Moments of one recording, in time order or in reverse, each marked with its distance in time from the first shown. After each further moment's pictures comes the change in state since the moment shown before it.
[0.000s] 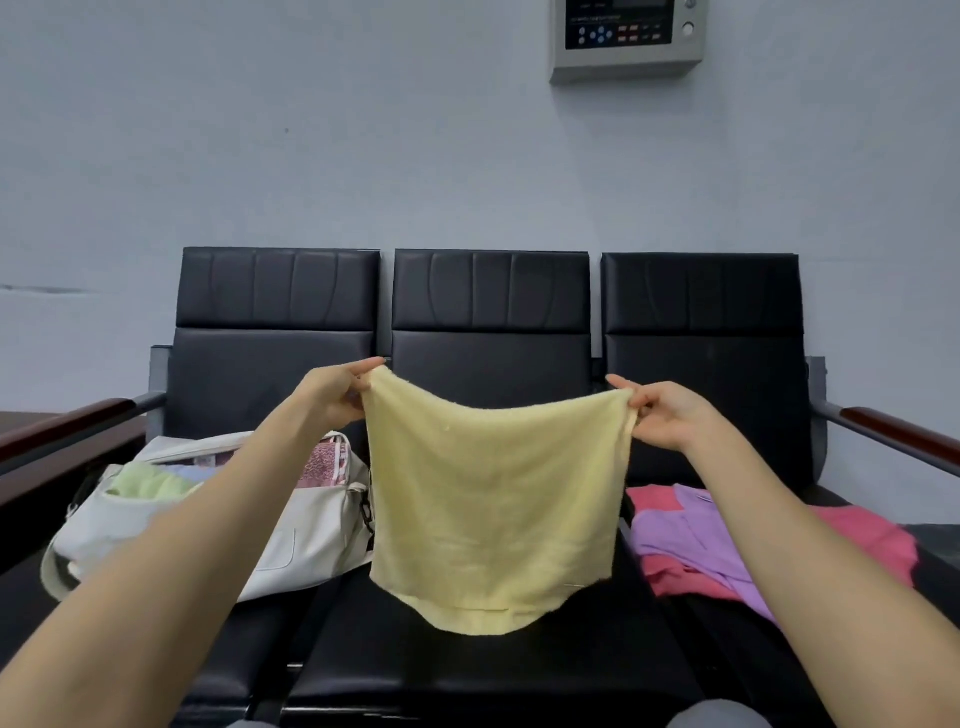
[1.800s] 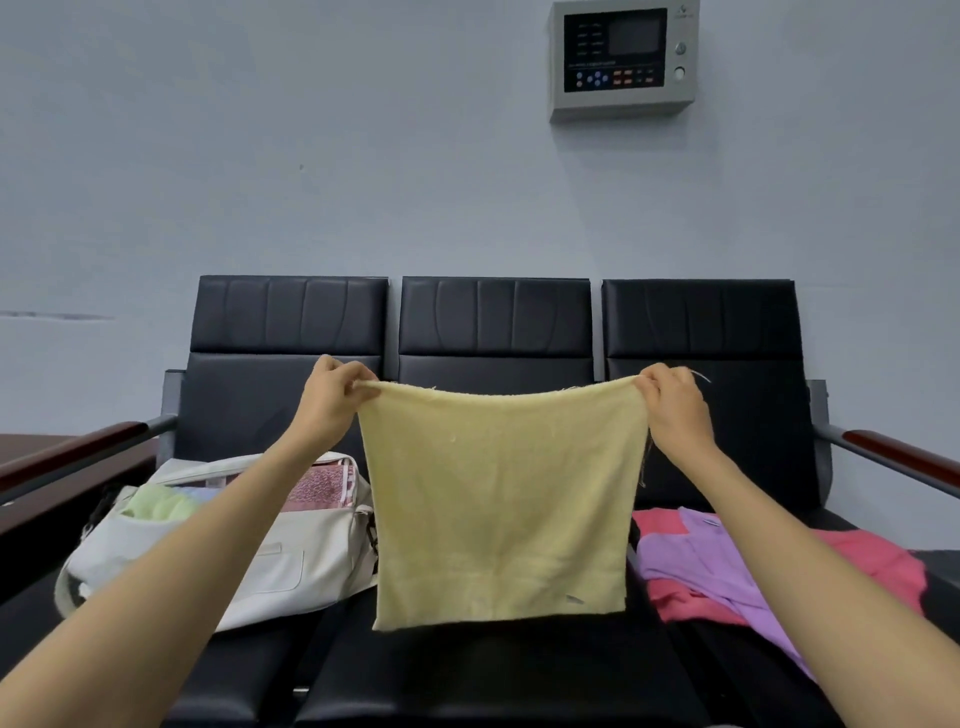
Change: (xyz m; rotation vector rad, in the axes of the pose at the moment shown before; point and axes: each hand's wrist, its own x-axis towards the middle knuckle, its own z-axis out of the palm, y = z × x) left_hand -0.027 0.008 -0.012 0.988 0.259 0.734; right_hand -0.011 -0.002 0.007 -1.286 0.429 -0.858
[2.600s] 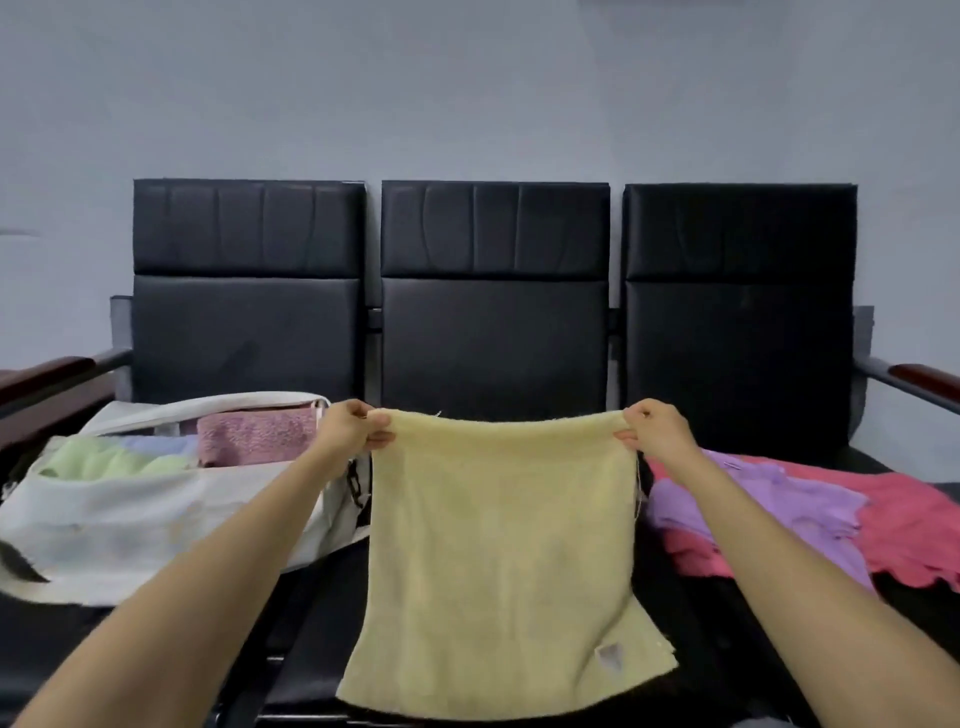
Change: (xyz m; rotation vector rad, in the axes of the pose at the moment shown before) left_hand -0.006 -0.097 0.142 -0.573 -0.245 -0.629; right_hand 0.008 0.110 0.135 0.326 -0.304 0.445
